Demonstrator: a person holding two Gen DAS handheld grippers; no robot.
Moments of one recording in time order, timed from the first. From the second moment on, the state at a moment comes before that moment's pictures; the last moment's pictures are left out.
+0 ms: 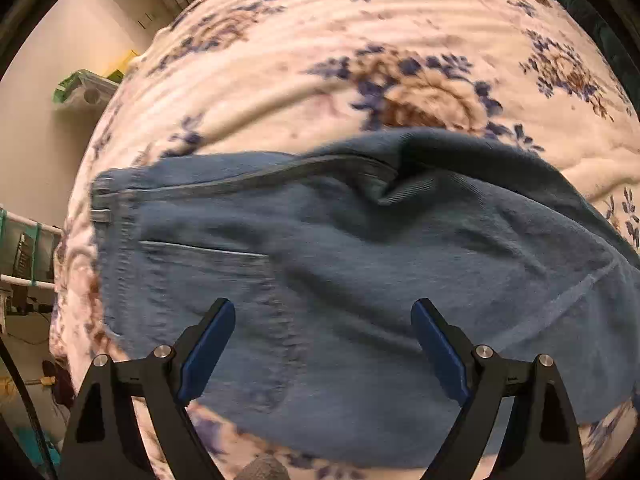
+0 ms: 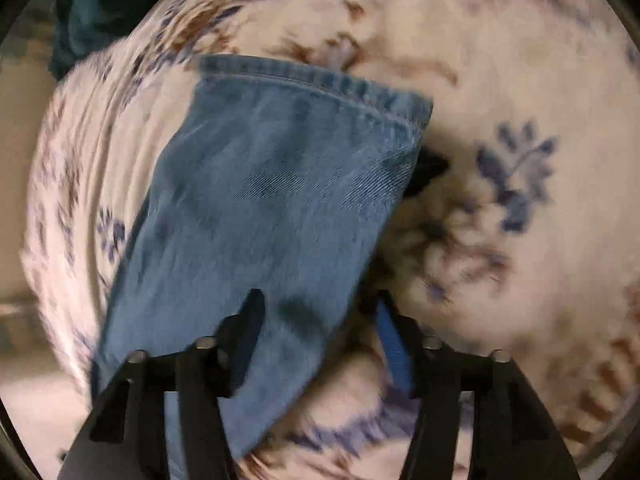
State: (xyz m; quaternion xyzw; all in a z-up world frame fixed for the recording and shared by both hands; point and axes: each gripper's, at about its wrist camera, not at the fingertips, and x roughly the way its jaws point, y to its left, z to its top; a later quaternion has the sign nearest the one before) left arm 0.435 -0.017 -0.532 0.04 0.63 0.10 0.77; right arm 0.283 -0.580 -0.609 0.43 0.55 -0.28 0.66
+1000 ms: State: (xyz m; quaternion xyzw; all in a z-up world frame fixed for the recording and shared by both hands) left arm 0.548 0.150 -0.552 -0.04 0.66 0.12 0.74; right arm 0.637 -0.142 -0.566 -0.16 0.65 0.15 0.73
